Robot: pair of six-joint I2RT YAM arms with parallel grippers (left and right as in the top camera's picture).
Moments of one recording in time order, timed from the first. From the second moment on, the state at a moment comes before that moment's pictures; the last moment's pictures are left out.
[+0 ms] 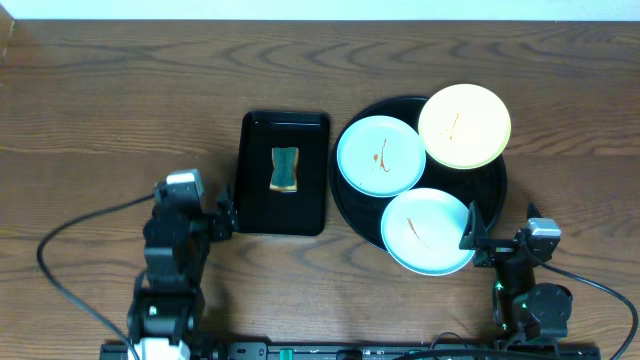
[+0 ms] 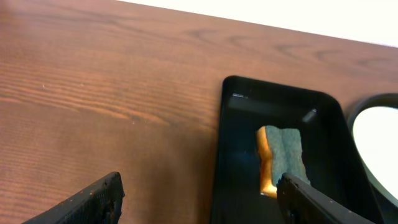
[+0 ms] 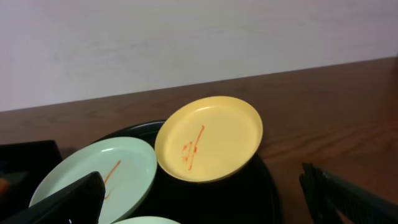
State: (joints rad) left arm -0.04 0.66 0.37 -0.18 -0.03 -0.18; right arm 0.02 0.01 0.01 -0.07 0.00 0.16
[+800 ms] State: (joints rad) left arm -0.04 1.19 0.88 -0.62 0.11 -0.18; right arm 0.02 0.71 0.53 -0.51 0.02 0.22
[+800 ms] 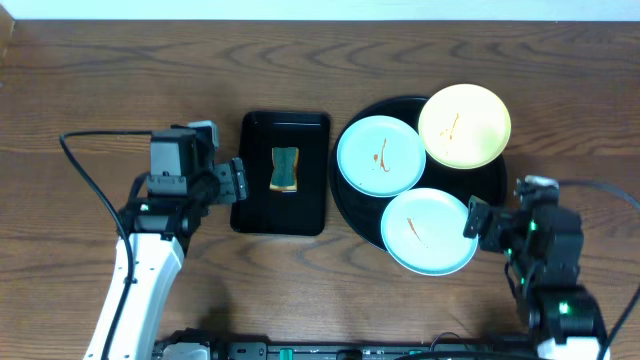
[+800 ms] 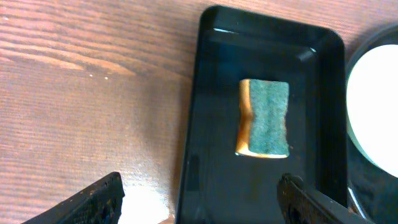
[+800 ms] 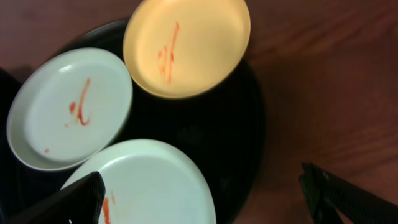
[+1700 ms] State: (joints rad) left arm -0.07 1.23 0.94 -0.44 0.14 -0.23; right arm 0.02 1.09 0.71 -0.62 -0.12 0.22
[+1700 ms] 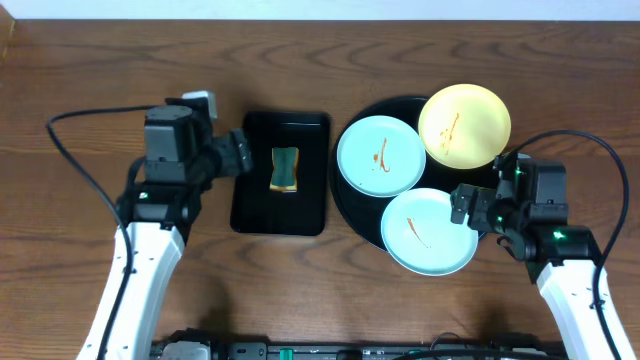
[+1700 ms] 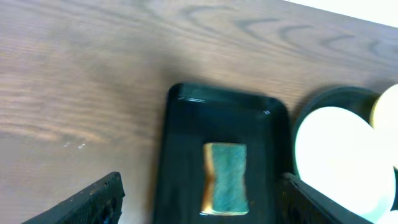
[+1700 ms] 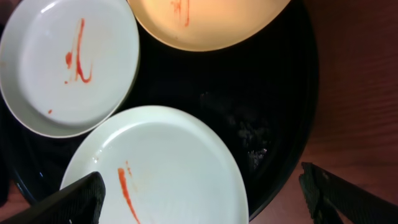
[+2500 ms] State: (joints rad) left arm -0.33 1.76 0.94 -0.24 -0.04 -0.26; right arm 0.02 1.13 0.71 -0.61 -0.12 0.22
